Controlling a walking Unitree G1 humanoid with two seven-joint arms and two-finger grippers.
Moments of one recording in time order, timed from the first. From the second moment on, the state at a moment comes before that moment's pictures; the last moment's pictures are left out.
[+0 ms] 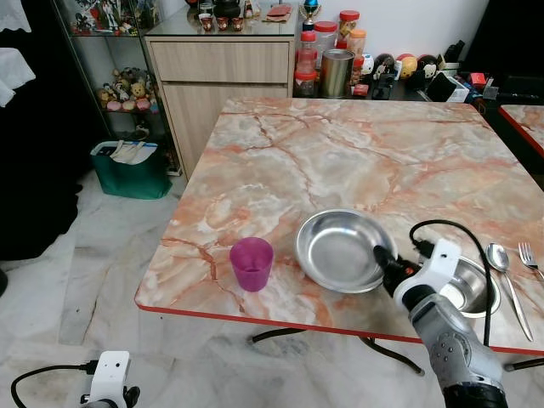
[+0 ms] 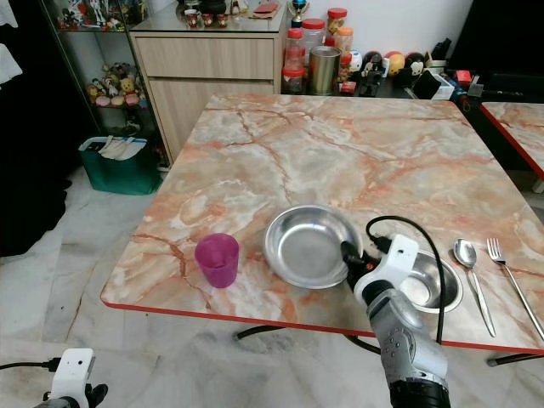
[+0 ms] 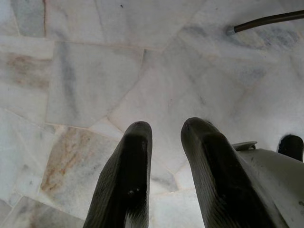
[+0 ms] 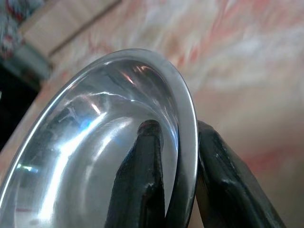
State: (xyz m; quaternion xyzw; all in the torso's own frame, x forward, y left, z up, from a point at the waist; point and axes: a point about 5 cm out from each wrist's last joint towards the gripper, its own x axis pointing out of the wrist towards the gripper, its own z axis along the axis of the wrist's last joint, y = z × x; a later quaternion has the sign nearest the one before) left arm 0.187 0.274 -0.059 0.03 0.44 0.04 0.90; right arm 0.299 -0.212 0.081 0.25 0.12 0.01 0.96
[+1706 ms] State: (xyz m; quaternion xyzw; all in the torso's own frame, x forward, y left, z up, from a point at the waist) left arm 0.188 0.271 -0.060 0.06 0.45 0.02 0.89; right arm 0.310 -0.207 0.076 0.29 0.08 0.01 0.95
